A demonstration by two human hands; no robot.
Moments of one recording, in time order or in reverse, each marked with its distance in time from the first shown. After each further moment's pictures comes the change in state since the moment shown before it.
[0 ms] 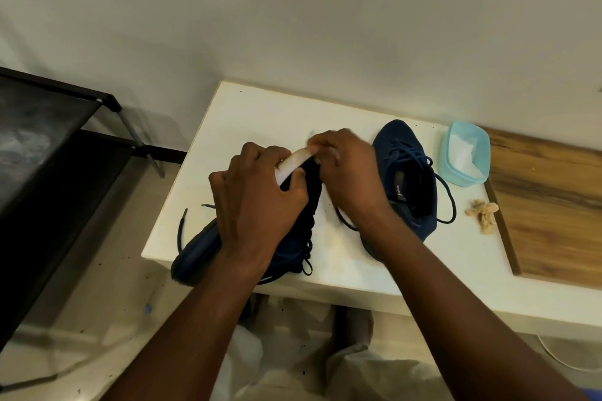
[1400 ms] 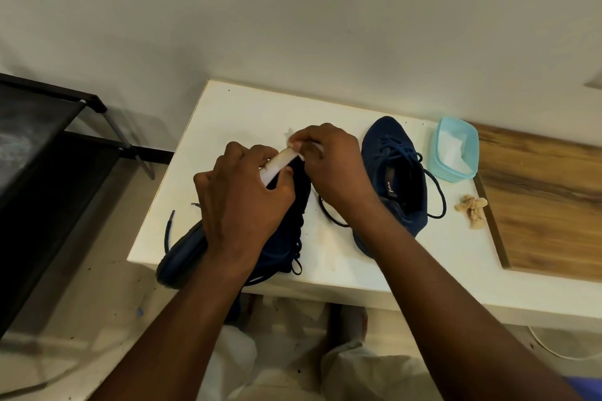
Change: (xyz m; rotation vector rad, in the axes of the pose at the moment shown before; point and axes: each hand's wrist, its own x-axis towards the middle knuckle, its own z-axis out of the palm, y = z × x) left_hand 0.002 -0.001 0.001 -0.035 -0.012 -0.044; right_hand 0.016 0.018 0.011 0.180 -0.043 0.060
